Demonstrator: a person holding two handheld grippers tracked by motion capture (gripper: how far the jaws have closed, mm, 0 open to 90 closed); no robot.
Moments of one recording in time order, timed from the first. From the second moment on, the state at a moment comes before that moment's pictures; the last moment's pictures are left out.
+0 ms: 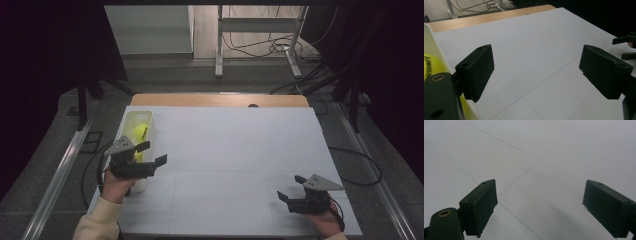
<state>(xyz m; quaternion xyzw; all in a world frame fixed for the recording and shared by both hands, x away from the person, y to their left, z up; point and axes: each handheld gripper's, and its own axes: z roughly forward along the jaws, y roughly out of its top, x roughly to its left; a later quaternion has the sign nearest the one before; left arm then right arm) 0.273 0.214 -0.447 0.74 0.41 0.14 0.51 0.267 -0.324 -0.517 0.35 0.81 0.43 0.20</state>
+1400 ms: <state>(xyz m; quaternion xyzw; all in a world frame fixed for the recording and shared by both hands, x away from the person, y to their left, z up) 0.219 0.176 -0.509 0.79 0.36 0.15 0.47 0.257 -0.315 -0.515 0.32 0.81 0.46 0.17</state>
